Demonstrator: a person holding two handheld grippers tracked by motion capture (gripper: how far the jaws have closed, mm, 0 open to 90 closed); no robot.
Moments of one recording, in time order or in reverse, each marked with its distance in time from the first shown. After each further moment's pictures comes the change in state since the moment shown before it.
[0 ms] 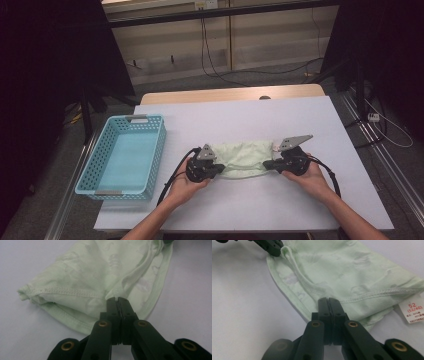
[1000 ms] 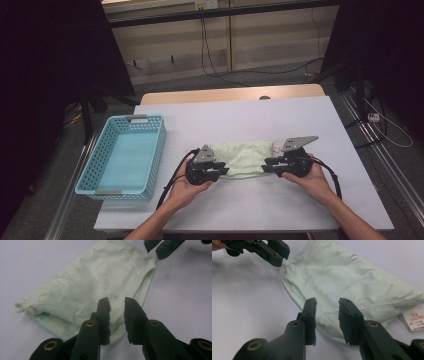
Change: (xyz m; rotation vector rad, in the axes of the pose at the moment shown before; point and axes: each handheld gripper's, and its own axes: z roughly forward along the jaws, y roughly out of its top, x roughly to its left) left arm -0.012 0.005 -0.011 -0.097 -0.029 0.013; right arm 0.008 0.001 -0.010 -0.071 0.028 0.001
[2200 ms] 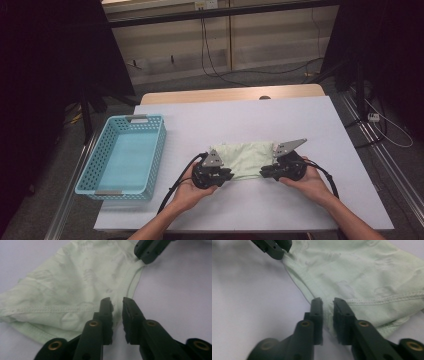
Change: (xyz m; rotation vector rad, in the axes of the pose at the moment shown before) left arm -0.011 0.001 0.009 0.056 -0.032 0.016; right arm 0.007 -0.002 0.014 0.129 0.023 -0.039
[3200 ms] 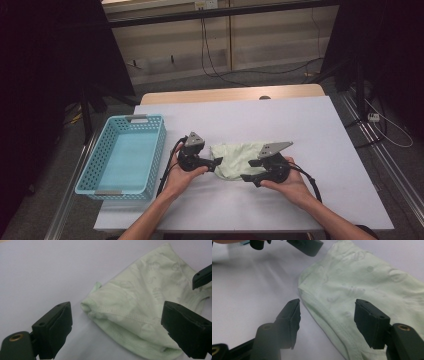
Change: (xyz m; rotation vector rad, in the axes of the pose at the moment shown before) left arm 0.057 0.001 -0.013 -0.079 0.190 -0.174; right arm 0.031 0.026 0.024 -0.105 -0.014 0.015
